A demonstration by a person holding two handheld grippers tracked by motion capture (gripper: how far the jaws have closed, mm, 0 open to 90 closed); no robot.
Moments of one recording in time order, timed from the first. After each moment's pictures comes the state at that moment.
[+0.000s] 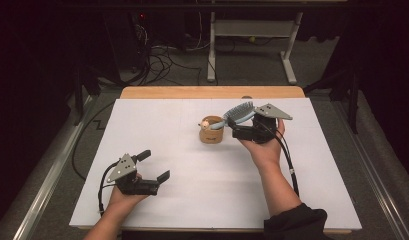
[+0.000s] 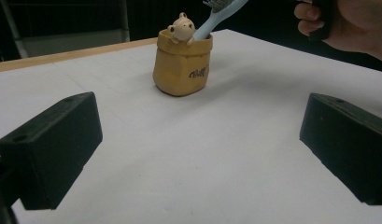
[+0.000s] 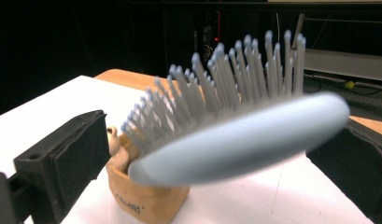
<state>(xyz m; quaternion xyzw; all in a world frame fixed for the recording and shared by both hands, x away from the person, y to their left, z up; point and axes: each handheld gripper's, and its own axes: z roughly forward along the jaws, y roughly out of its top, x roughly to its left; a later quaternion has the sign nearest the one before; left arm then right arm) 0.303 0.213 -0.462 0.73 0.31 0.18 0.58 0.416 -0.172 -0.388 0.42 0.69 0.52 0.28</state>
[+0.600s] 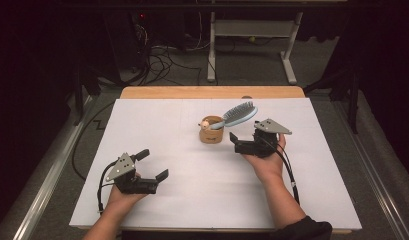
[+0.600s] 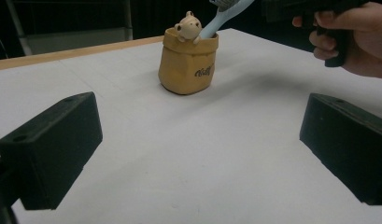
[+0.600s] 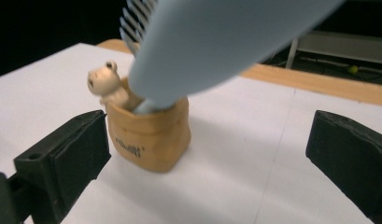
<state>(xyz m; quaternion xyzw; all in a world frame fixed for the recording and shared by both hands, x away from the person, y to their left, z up) 0.306 0.217 -0.463 0.73 0.32 0.18 0.58 0.396 -0.181 -0.424 0.42 0.71 0.50 0.27</state>
